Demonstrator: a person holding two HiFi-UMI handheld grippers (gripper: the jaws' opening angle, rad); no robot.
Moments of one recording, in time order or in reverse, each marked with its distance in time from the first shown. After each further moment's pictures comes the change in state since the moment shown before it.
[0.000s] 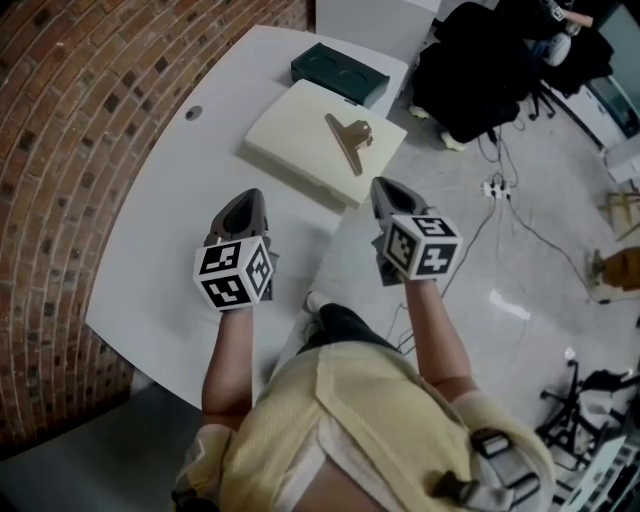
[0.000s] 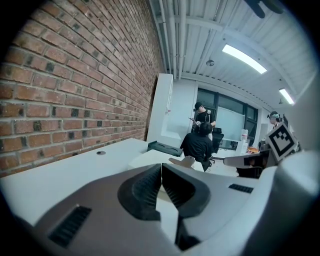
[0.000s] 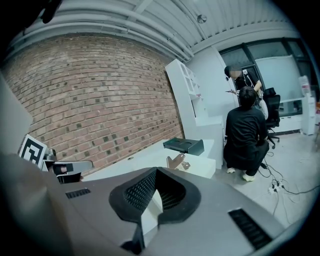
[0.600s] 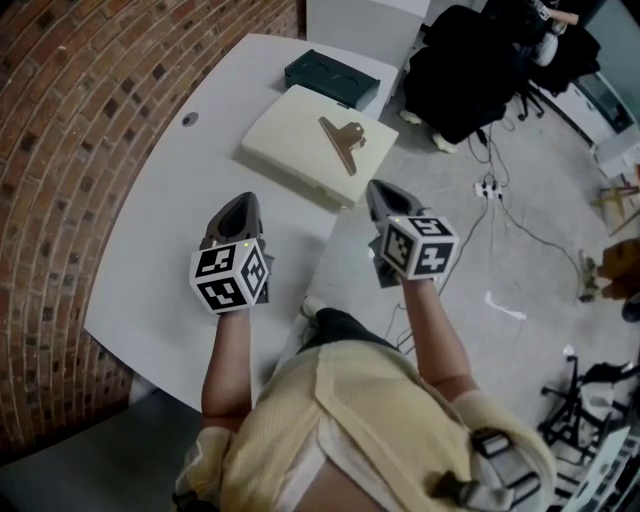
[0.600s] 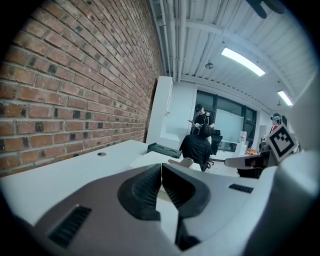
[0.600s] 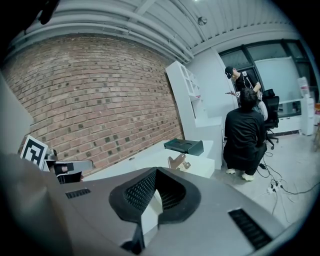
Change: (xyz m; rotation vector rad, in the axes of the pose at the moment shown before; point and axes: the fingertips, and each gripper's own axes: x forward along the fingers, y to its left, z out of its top) left arm -0.016 0.001 0.003 -0.004 -0.019 -0.011; right arm -0.017 0.009 0.000 0.001 -0.008 -0.006
